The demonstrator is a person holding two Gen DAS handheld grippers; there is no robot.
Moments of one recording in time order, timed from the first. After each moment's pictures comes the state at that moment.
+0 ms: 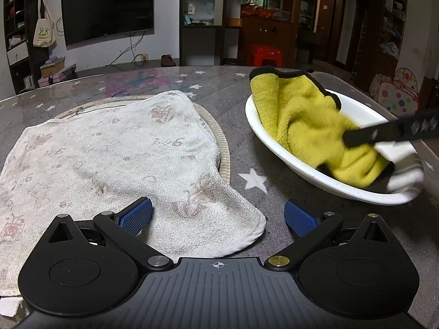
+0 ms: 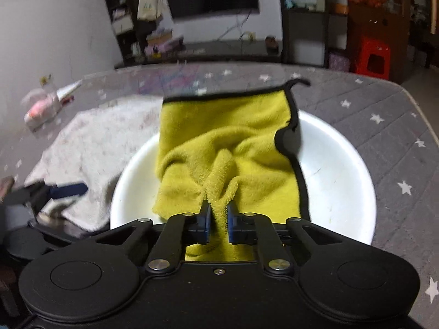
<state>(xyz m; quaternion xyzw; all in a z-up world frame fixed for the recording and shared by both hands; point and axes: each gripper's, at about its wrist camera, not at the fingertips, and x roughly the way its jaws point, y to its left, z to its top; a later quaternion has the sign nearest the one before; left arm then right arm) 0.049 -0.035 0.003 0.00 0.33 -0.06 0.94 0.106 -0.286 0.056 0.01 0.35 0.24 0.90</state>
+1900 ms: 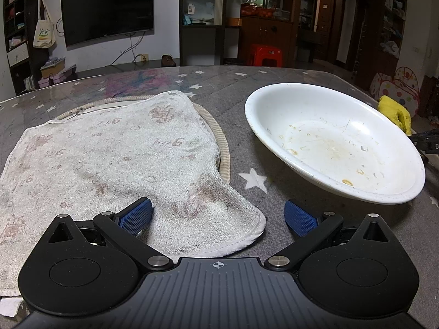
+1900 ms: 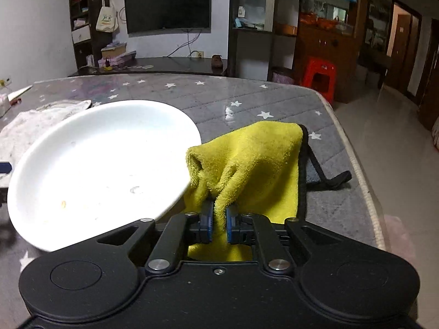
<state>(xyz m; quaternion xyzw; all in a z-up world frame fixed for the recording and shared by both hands) 0.049 -0.036 0.003 0.00 0.33 -0.06 0.94 0.114 -0.383 0.020 -0.06 0.32 0.14 0.94</state>
